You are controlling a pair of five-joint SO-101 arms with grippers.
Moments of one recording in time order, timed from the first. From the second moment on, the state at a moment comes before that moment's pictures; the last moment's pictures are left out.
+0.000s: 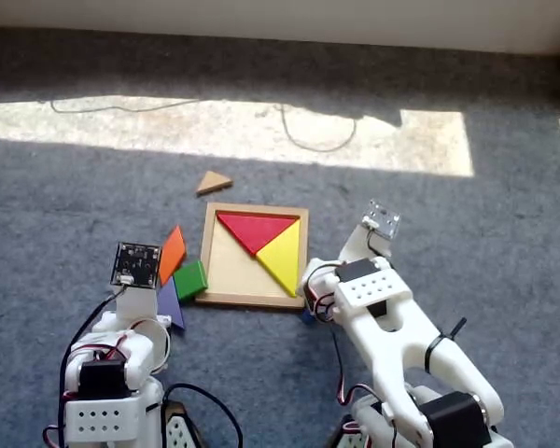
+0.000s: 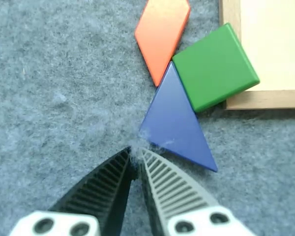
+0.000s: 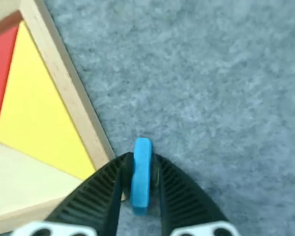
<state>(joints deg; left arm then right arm) -9.4 -102.1 96.0 76.4 -2.4 -26.9 -20.4 58.7 45.7 -43.4</state>
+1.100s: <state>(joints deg) -9.4 -102.1 96.0 76.4 -2.4 -36.3 -20.4 49.1 34.1 -12.5</state>
